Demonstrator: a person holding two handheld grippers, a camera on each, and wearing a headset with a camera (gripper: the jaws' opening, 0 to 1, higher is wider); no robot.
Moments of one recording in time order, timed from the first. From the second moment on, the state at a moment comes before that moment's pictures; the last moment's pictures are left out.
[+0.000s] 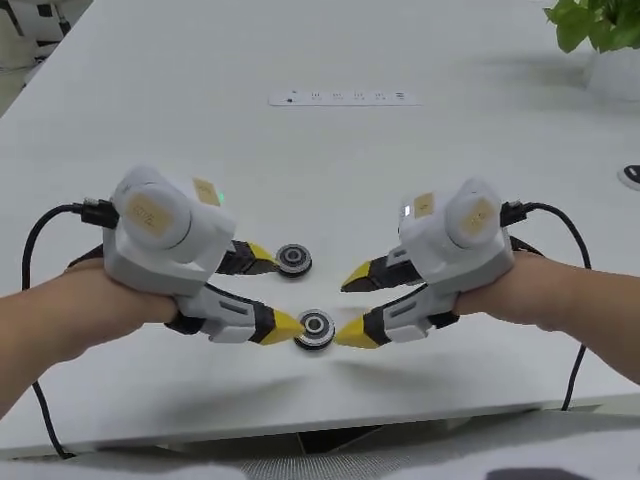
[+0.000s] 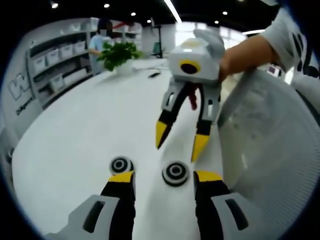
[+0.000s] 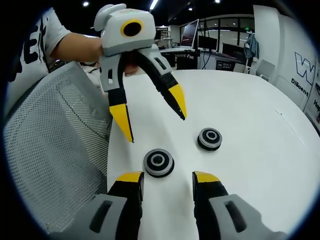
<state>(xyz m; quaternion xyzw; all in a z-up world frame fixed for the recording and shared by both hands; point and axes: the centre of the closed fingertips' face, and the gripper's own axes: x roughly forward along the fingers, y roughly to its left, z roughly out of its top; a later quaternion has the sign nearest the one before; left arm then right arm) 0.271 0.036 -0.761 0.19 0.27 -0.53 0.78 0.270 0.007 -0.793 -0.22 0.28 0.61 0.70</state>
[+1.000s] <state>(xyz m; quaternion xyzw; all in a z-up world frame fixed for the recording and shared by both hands) 0.262 0.016 -0.785 0.19 0.29 -0.56 0.75 0.265 0.007 -0.802 -0.22 0.29 0.62 0.70</state>
